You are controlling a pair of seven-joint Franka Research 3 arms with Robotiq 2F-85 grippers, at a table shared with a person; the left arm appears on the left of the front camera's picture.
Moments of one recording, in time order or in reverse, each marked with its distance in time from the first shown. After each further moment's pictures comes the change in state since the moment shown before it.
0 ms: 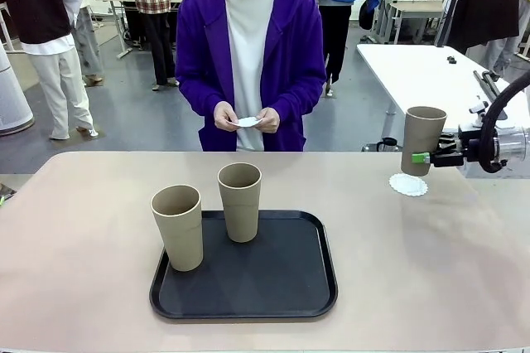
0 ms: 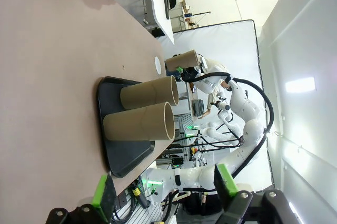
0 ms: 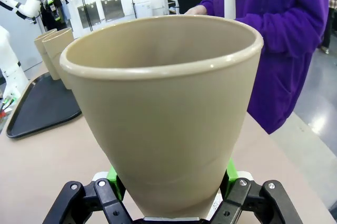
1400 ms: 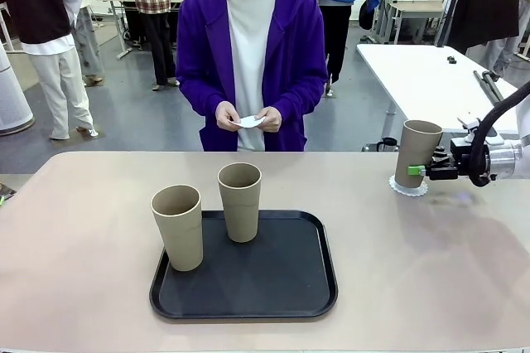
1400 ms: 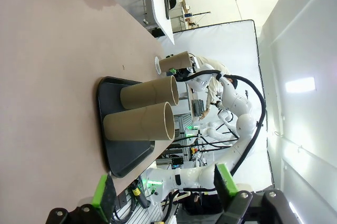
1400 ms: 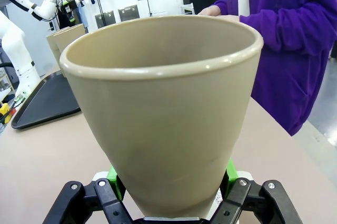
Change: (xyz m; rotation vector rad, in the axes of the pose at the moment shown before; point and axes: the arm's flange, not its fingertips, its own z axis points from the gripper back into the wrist) left arm 0.000 0.000 0.000 0.000 0.000 0.000; right arm -0.041 -0.018 -0.015 0.087 -0.062 -0.007
